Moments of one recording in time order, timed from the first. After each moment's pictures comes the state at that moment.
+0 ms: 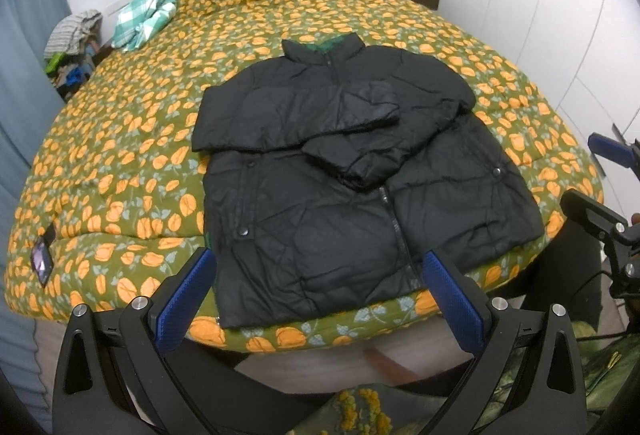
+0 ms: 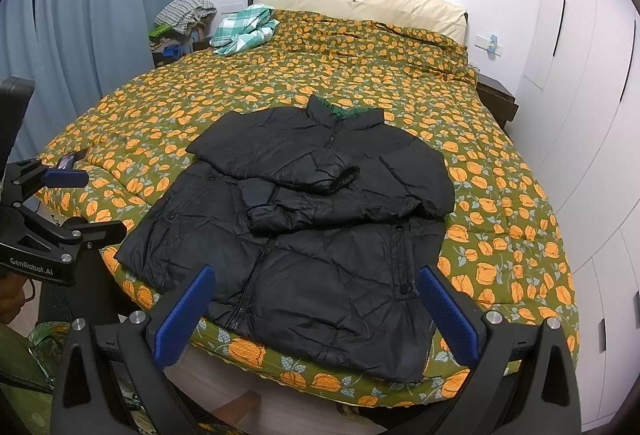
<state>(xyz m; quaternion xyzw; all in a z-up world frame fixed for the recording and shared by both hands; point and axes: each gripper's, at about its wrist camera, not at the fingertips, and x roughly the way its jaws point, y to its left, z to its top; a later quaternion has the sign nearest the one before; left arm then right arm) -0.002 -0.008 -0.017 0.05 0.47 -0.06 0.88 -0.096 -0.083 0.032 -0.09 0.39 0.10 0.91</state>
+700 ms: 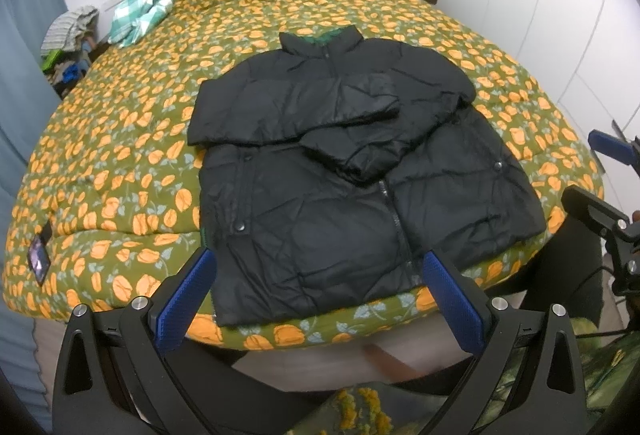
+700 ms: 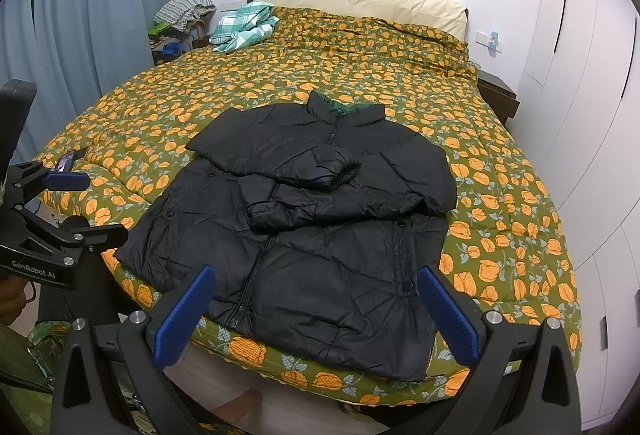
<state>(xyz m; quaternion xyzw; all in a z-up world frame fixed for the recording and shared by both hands) 0.004 -0.005 -0.023 0.06 0.48 -0.06 0.88 -0.095 -0.080 0.022 -0.09 0.40 0.10 0.91</state>
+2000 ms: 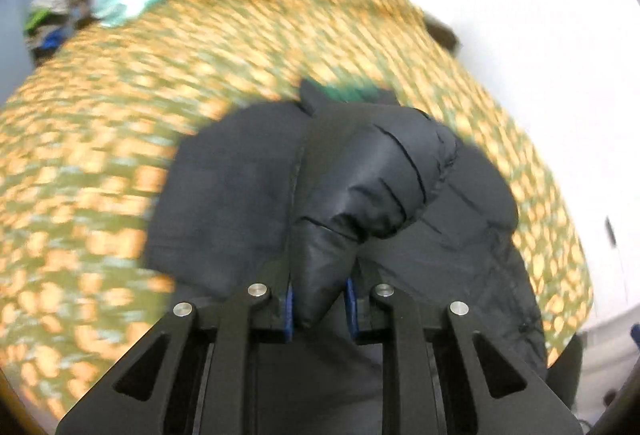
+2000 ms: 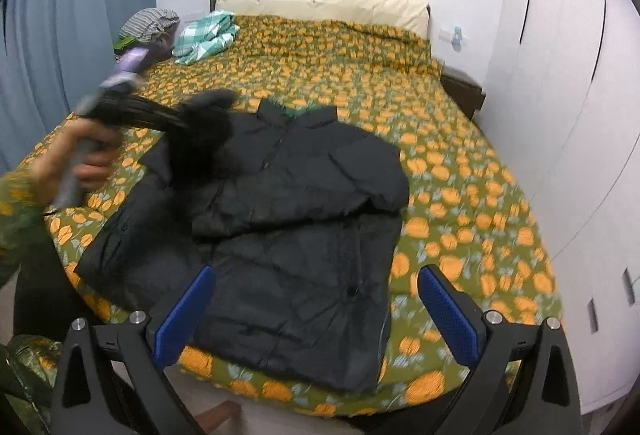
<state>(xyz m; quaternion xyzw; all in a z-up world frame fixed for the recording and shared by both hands) 0.204 0.078 -0.022 -0.07 0.45 -0.07 0.89 -0.068 -0.133 0.033 -0.09 0.37 0.05 0.92</state>
